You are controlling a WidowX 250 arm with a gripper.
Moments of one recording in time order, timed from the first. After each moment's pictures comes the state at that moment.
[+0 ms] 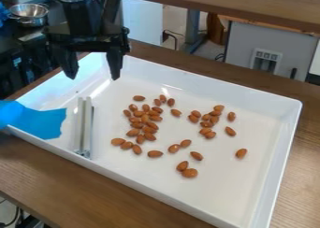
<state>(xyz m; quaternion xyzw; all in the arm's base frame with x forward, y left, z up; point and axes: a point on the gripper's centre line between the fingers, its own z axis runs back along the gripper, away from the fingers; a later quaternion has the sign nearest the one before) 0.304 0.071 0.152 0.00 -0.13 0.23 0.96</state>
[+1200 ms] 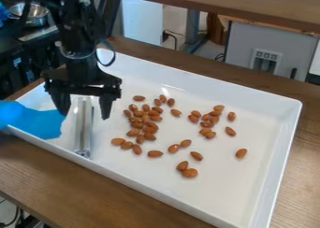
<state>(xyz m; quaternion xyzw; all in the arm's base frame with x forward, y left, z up) 0.296 0.089 0.088 0.06 -0.12 0.24 0.96</state>
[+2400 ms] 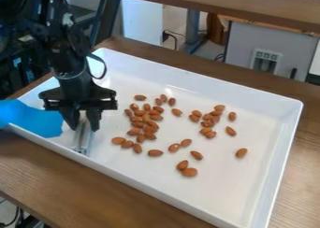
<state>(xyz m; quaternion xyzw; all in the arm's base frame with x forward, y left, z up) 0.297 0.087 0.063 0.00 -0.15 0.26 0.96</state>
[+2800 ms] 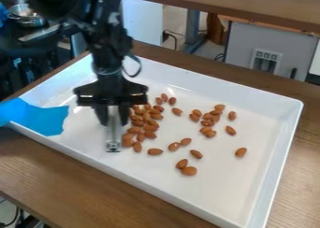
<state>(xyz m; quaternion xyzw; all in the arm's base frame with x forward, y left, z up) 0.328 0.040 0.061 0.00 -0.13 0.27 0.95</state>
